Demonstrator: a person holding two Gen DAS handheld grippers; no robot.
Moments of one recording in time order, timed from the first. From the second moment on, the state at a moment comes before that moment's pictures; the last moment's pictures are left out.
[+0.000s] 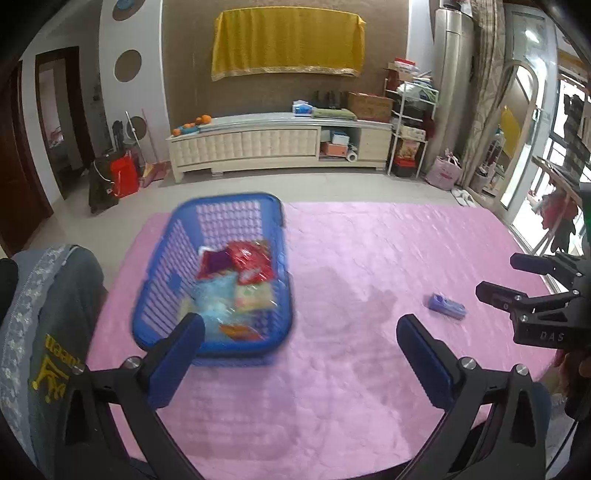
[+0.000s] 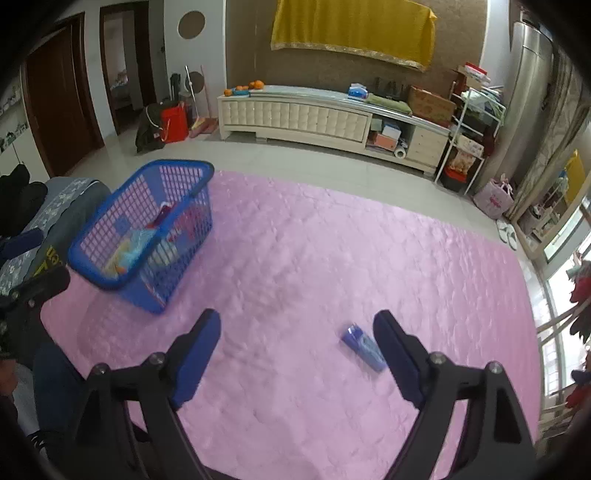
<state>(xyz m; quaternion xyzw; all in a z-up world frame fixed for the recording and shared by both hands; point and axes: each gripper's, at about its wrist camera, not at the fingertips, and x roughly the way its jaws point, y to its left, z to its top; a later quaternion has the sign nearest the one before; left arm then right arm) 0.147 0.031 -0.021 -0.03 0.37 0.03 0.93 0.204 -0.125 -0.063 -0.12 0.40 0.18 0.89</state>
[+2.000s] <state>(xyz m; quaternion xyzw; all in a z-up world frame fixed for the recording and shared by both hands) 0.260 -0.097 -0.184 -0.04 0.49 -0.01 0.87 0.292 -0.209 -0.214 -0.17 0.45 0.31 0.82</state>
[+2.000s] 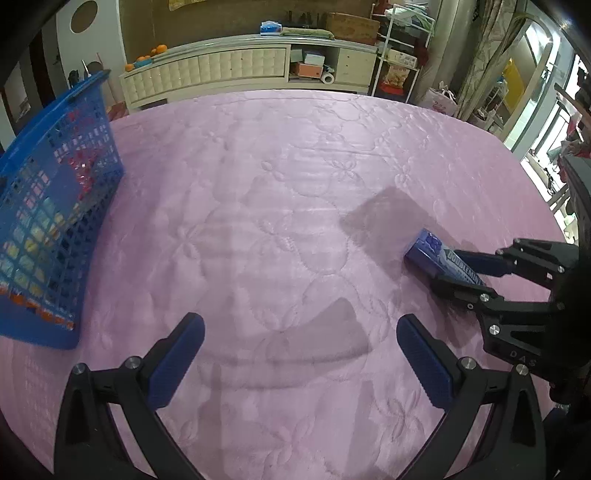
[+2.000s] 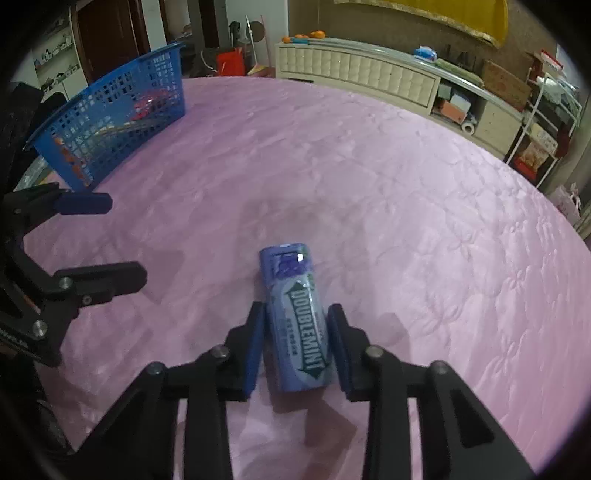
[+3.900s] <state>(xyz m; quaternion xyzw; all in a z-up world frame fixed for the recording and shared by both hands) 0.092 0.153 -0.011 -0.10 0.31 0.10 0.94 0.138 0.014 -0.014 -0.20 0.30 0.40 0.84</state>
